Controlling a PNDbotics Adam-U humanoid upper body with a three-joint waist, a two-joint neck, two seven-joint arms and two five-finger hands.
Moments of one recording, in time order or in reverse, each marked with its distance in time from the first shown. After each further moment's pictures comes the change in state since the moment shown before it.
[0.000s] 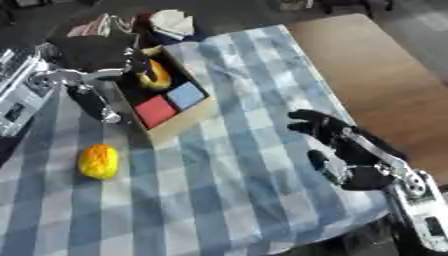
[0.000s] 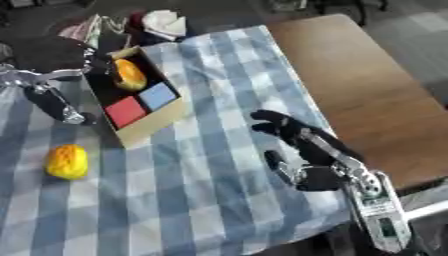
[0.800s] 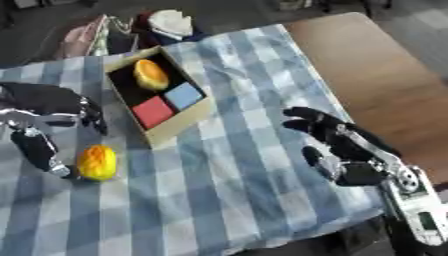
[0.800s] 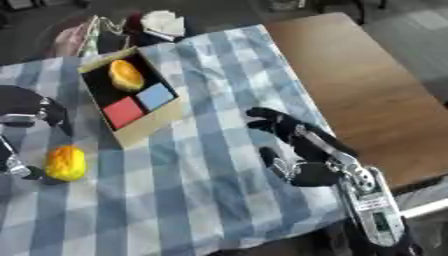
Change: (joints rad) left arm 0.188 0.143 -0.026 -0.138 0.118 0.109 -0.228; right arm 0.000 -0.004 -0.009 0.000 0.004 0.000 -0.008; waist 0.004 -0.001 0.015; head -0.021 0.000
